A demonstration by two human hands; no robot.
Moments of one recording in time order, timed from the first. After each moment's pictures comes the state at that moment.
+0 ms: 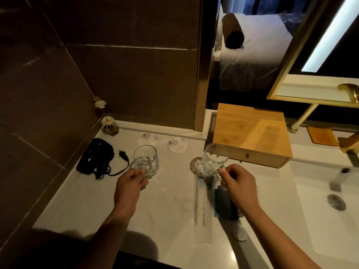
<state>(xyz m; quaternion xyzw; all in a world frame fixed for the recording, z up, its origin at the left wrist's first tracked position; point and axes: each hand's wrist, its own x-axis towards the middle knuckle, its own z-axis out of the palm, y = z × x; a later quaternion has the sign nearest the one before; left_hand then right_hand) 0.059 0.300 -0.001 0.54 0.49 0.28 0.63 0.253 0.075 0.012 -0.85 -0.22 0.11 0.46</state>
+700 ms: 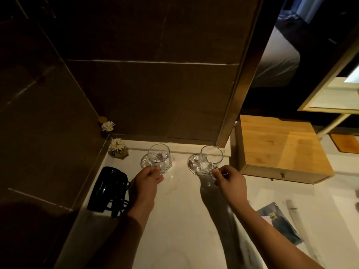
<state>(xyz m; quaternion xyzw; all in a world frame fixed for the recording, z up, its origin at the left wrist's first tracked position) 0.119 0.429 -0.022 0.49 0.49 0.25 0.68 0.249 0.231 -0.012 -0.87 -0.13 0.12 0.47</state>
